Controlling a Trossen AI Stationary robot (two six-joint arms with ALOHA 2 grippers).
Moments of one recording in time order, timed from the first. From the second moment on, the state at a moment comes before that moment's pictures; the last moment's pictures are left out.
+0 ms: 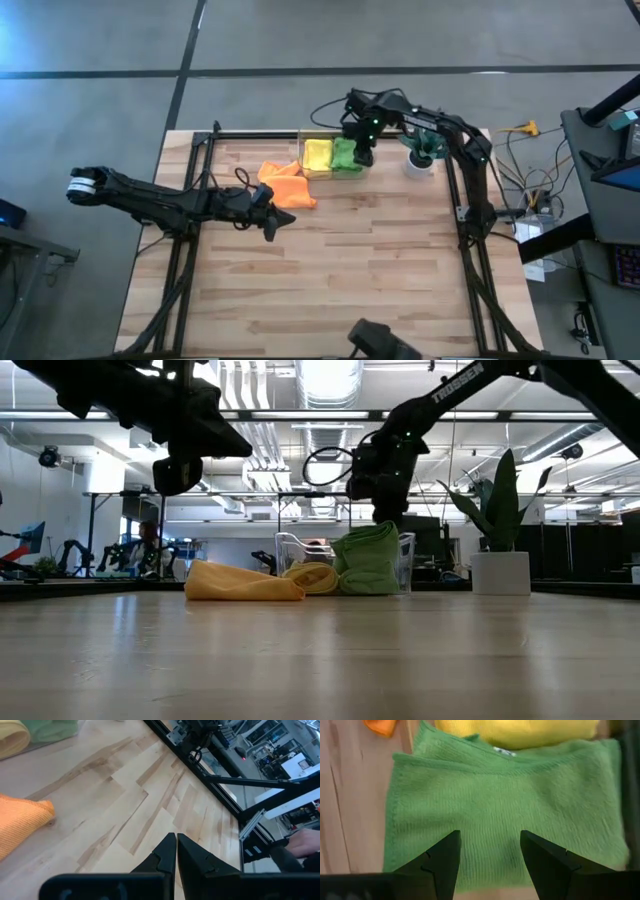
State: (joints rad) left arm -0.06 1.06 0.55 0.15 -0.09 -0.81; right arm -0.67 2.05 1.74 -1.07 -0.32 -0.49
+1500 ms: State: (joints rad) left arm -0.06 1.06 0.55 0.15 -0.12 -0.81; right arm -0.58 2.02 1.76 -1.11 -0.18 -0.49
